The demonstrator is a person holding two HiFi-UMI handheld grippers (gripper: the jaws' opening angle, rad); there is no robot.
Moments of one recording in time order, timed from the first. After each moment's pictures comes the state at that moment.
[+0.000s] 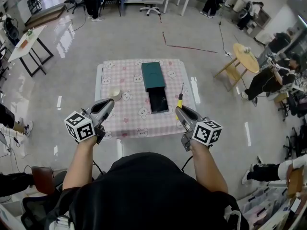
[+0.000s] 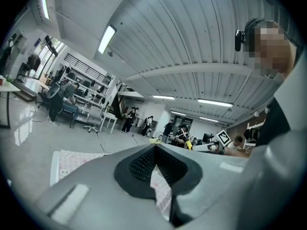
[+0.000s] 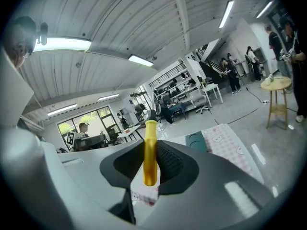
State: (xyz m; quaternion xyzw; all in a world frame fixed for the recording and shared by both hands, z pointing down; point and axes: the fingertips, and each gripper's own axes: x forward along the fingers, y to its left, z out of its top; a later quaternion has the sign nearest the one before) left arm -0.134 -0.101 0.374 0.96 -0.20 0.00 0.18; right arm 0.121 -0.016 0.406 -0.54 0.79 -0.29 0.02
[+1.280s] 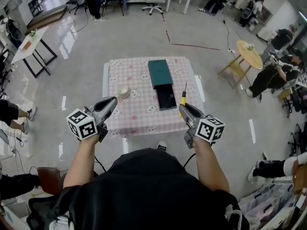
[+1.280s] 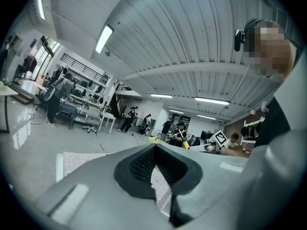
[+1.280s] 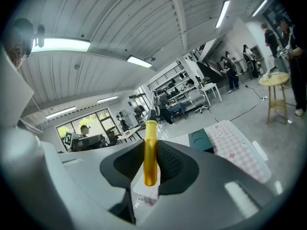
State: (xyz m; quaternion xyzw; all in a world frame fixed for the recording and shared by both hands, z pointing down) left arm -0.166 -0.098 0.369 0.97 -0.19 0.01 0.18; right arm 0.090 -0.016 0.416 -0.55 0.78 -0.30 0.03
